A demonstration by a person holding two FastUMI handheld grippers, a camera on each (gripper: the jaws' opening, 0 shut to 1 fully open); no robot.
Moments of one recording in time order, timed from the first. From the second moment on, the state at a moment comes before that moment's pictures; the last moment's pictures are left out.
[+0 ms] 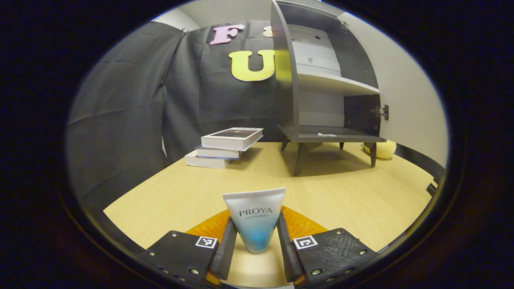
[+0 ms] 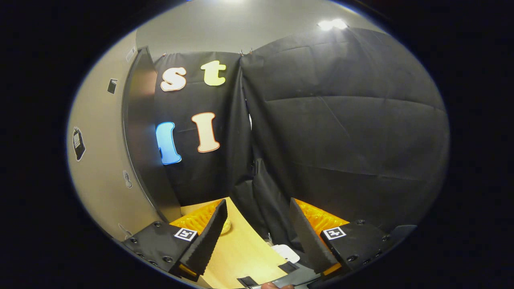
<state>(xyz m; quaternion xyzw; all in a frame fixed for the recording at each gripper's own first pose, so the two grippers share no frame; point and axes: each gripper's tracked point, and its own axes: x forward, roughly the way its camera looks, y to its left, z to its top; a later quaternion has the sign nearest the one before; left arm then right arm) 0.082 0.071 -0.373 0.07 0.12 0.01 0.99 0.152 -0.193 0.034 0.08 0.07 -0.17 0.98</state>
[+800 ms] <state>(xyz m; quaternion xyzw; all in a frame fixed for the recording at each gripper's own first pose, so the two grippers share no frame) 0.043 0.056 -0.198 0.11 0.06 0.00 0.99 0.128 -0.224 0.025 0.13 0.01 -0.22 0.97</state>
